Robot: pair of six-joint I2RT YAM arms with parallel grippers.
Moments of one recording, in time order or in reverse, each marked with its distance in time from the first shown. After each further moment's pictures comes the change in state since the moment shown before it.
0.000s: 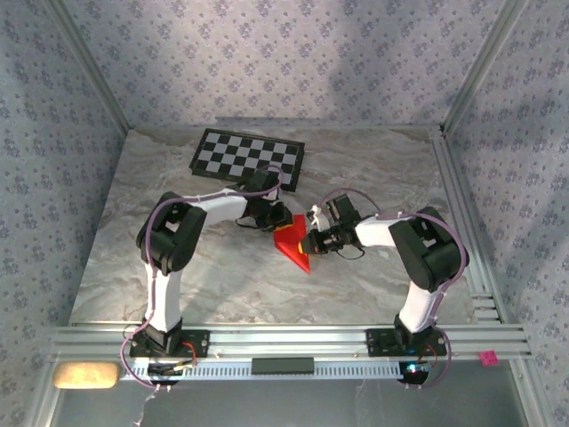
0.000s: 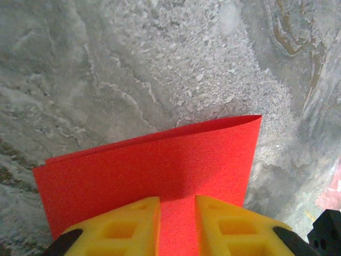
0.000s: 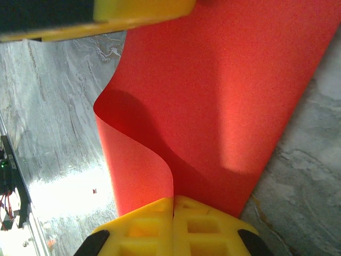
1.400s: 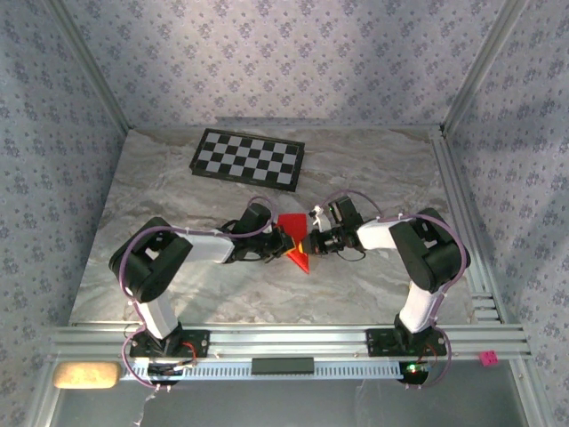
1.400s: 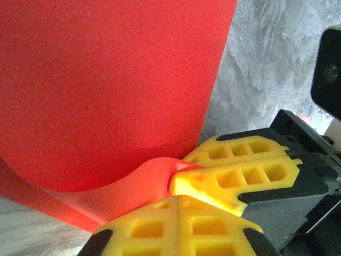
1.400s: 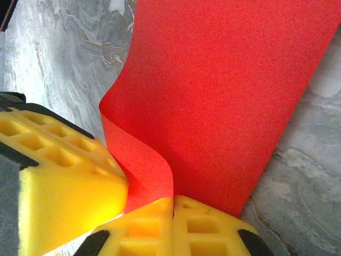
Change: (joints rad) left arm -0.146 -0.262 -0.519 0.573 0.003 -0.408; right arm -0.003 -0.007 -0.043 0.088 -0.008 0.051
